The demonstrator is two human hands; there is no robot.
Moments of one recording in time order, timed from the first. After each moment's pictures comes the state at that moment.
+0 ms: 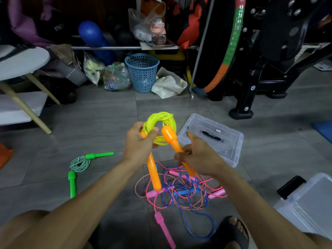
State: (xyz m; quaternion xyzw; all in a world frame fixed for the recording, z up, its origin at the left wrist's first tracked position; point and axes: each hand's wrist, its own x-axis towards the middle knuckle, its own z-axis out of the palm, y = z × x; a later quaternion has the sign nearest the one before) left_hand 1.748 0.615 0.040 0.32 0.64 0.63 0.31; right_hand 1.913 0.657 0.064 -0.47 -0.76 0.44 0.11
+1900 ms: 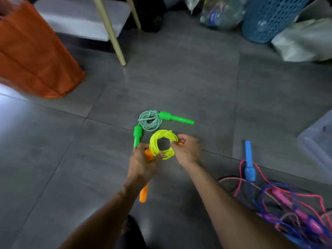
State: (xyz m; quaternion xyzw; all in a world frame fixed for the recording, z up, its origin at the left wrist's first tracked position) left_hand 1.500 0.508 -0.271 0.18 0.89 0.37 0.20; right_hand 1.560 0.634 -0.256 -0.49 -0.71 0.50 0.09
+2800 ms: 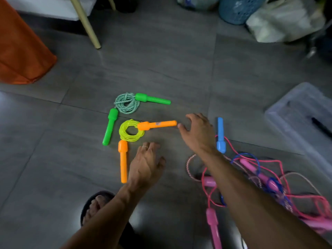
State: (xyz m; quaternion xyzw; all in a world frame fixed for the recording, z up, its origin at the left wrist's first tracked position) left_hand 1.590 0.510 -0.273 0.36 0.88 0.23 0.20; right_hand 1.646 0.682 -0.238 -0.41 -0.88 0.23 0.06
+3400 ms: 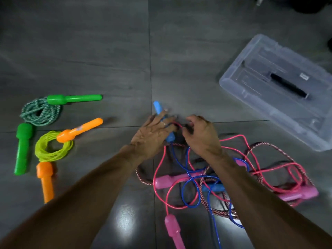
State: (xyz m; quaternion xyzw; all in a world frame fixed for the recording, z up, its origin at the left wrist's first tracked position) left_hand 1.653 0.717 -0.344 0.76 0.65 0.02 0.11; right_hand 1.810 0.801 -0.327 -0.49 -0.82 0.28 0.09
